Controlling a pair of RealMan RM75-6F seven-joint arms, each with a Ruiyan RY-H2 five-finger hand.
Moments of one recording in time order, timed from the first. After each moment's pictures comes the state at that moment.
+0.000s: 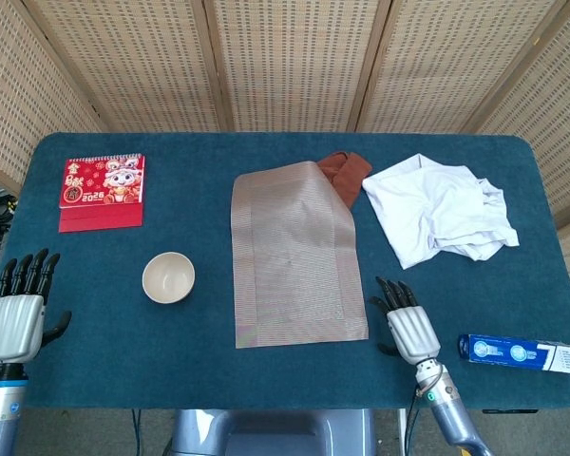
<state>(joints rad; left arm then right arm) -0.16 -1.24 -0.03 -1.76 1.38 1.56 0.44 0.28 -1.62 0.05 -1.39 -1.49 1.21 -0.20</state>
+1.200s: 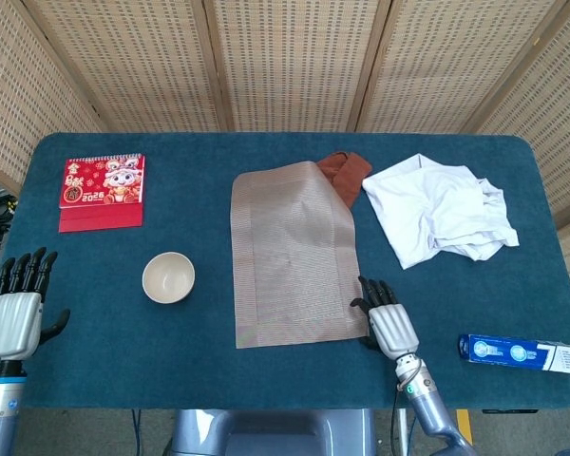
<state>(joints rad) -0.15 -1.24 -0.07 -1.75 1.37 1.52 0.42 0.33 -1.76 0.06 -1.25 -1.47 1.20 -0.14</state>
